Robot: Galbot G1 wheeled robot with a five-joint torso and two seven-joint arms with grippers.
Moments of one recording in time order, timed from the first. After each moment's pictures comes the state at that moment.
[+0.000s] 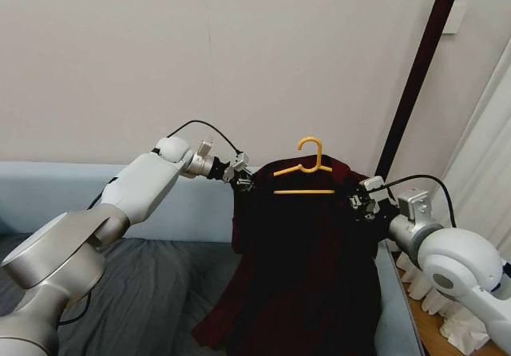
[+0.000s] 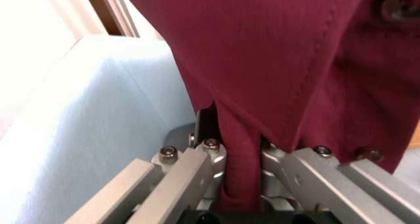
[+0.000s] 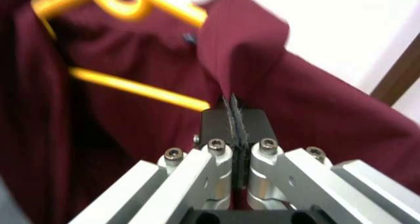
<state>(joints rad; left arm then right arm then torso) -0.23 -1.20 0.49 -0.68 -0.60 -0.03 1.36 -0.63 0.56 0.11 2.15 1.21 -0.63 0.50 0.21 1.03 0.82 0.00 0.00</state>
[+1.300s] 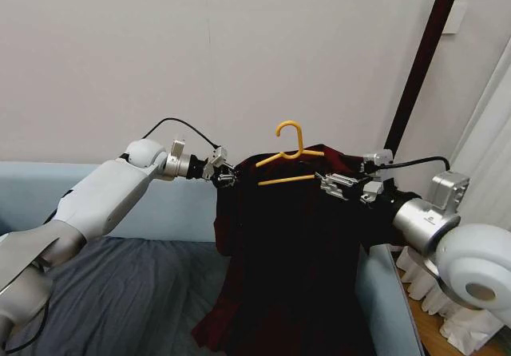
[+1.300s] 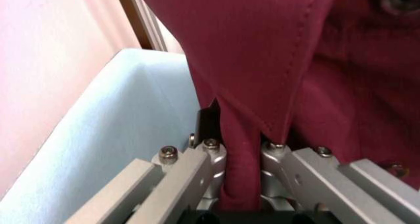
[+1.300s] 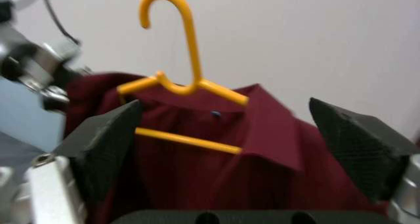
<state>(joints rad) -0.16 -1.00 0.47 -0.91 -0.72 0.01 1.25 -0.64 0.50 0.15 2.37 1.17 -0.46 0.51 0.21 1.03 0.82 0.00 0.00</state>
